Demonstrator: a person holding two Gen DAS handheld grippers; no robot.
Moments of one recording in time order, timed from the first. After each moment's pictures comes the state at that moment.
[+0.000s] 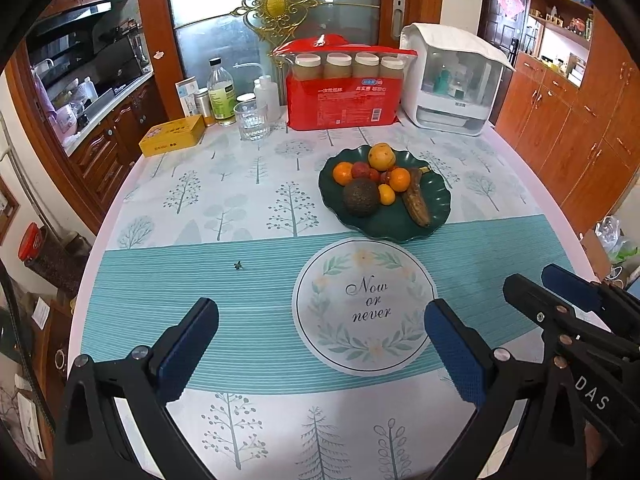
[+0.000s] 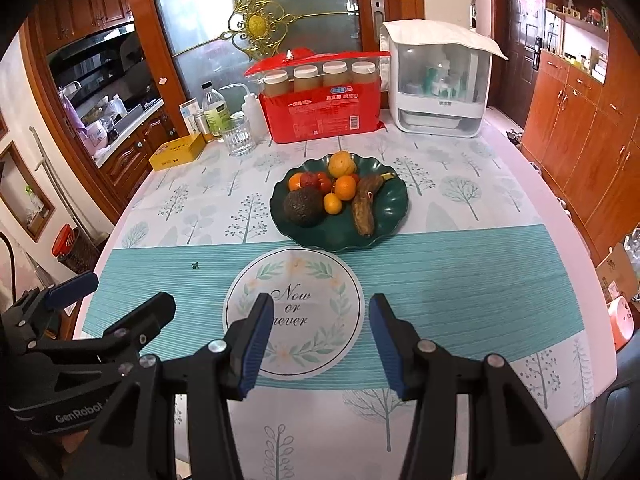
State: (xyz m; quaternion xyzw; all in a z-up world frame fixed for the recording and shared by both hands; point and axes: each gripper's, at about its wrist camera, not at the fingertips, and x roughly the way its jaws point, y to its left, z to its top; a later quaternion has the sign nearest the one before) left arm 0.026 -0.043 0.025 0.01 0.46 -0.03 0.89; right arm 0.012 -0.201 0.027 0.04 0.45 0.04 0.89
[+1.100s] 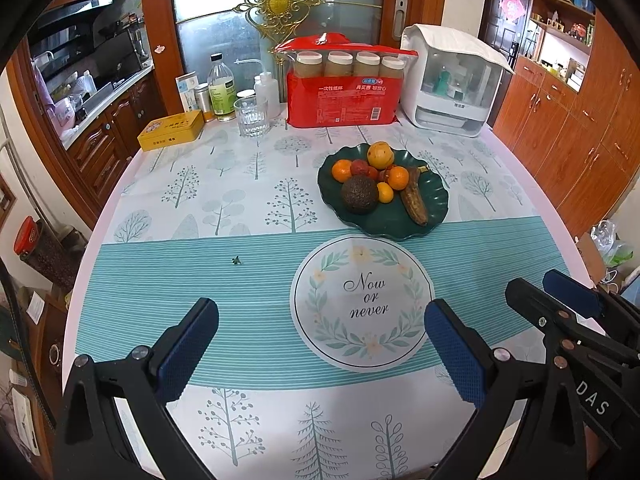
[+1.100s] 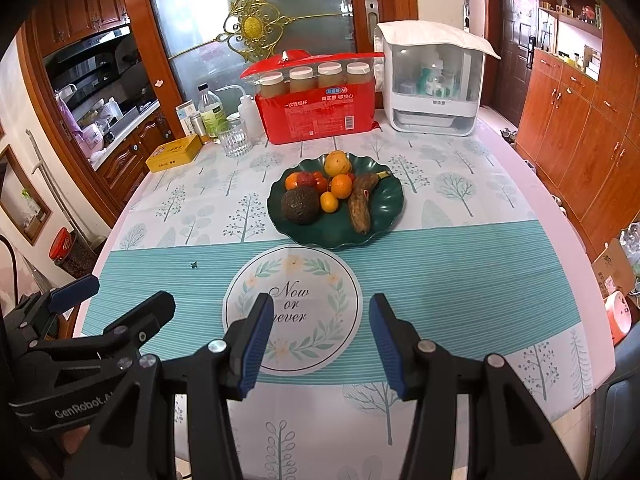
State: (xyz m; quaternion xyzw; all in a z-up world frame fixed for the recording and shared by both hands) left arm 0.024 -0.043 0.024 0.01 0.46 -0.03 0.89; right arm 0.007 -0.202 0.028 0.04 0.45 0.04 0.89
